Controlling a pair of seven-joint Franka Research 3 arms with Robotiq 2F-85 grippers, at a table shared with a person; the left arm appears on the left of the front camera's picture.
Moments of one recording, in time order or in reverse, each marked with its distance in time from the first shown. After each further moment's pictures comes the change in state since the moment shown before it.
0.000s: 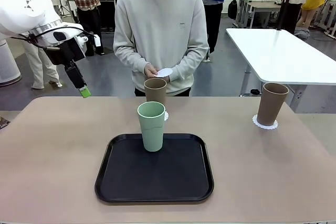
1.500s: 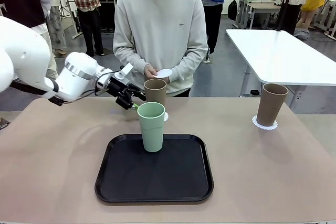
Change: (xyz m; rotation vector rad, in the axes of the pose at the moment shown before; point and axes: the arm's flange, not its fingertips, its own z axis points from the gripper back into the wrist) left arm 0.091 0.151 -0.228 -0.309 -0.666 -0.590; right arm 0.000 0.000 0.000 -0.001 -0.001 0.000
